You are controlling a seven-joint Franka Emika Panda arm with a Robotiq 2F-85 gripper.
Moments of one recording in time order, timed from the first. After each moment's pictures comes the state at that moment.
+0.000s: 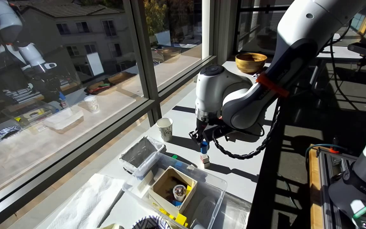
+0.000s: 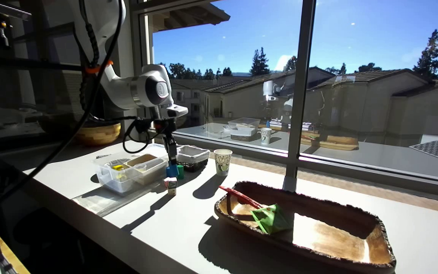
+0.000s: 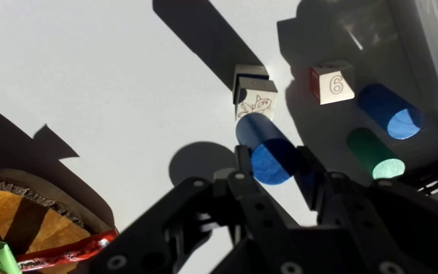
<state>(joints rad) 0.18 0.16 -0.03 -2.37 -0.28 2.65 0.96</state>
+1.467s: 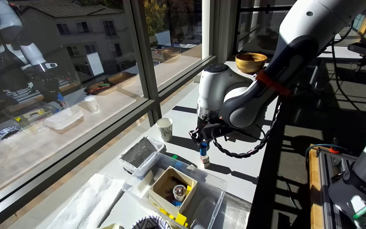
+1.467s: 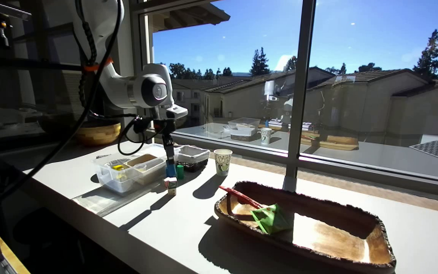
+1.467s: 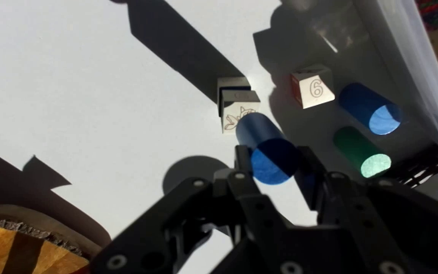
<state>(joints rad) 0.16 0.15 -0.01 -2.40 -0.15 2.69 0.94</state>
